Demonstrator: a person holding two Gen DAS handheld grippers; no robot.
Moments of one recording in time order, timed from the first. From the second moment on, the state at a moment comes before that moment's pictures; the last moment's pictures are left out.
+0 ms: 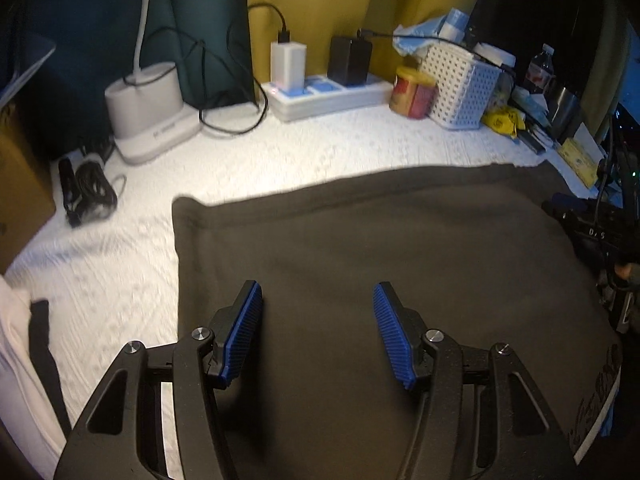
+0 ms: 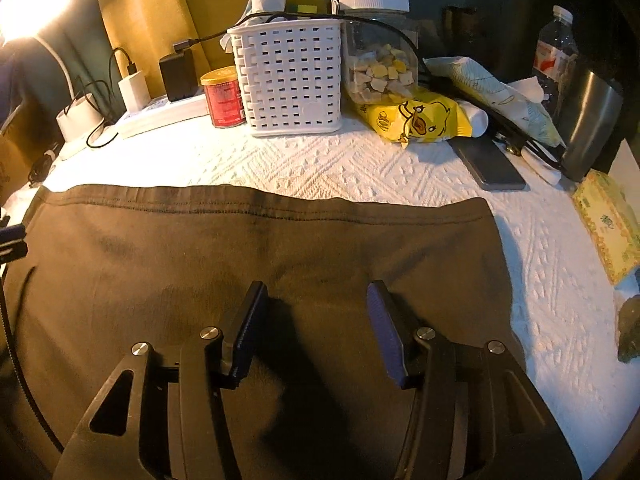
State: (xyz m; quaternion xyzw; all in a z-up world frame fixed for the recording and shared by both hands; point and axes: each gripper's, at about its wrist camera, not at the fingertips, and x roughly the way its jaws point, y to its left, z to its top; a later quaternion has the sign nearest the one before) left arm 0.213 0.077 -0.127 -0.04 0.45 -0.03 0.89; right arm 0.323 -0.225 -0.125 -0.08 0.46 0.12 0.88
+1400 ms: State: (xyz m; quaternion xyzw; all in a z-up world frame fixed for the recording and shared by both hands) left arm 0.080 0.028 -0.094 -0.06 0.37 -0.07 0.92; right arm 0.123 -0.337 -0.088 -0.02 0.46 0.02 0.89
